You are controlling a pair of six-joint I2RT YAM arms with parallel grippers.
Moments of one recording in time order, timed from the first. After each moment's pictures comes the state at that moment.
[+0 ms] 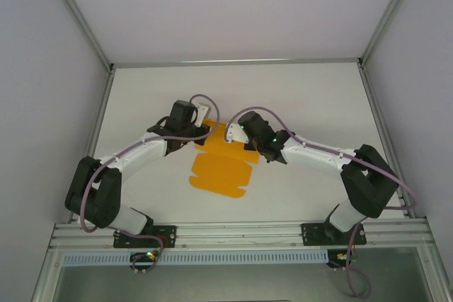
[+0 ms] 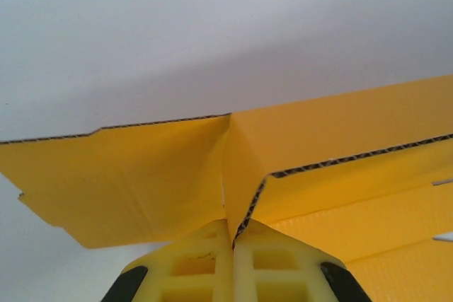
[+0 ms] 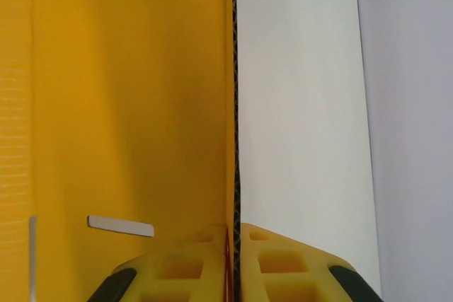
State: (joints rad) left arm -0.54 1.47 0.89 -0.21 0.13 -0.11; right arm 0.75 1.58 0.98 -0.19 0.41 -0.83
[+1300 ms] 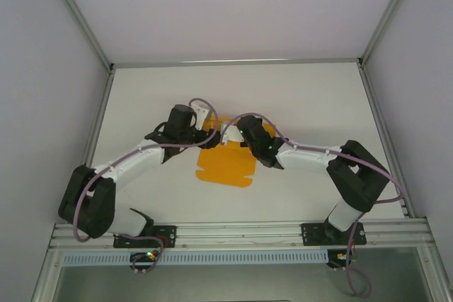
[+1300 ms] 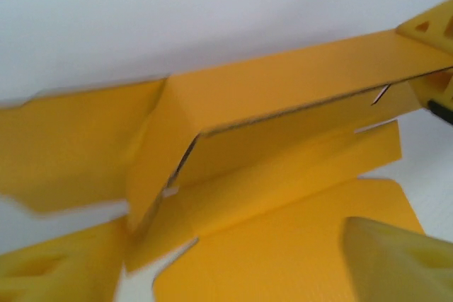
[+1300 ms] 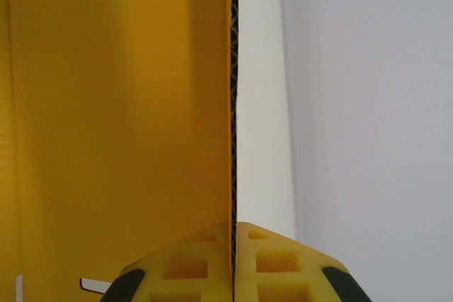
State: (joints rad) left arm -0.55 1.36 0.80 -0.14 0.19 -0.18; right arm 0.76 1.65 0.89 0.24 0.53 -1.09
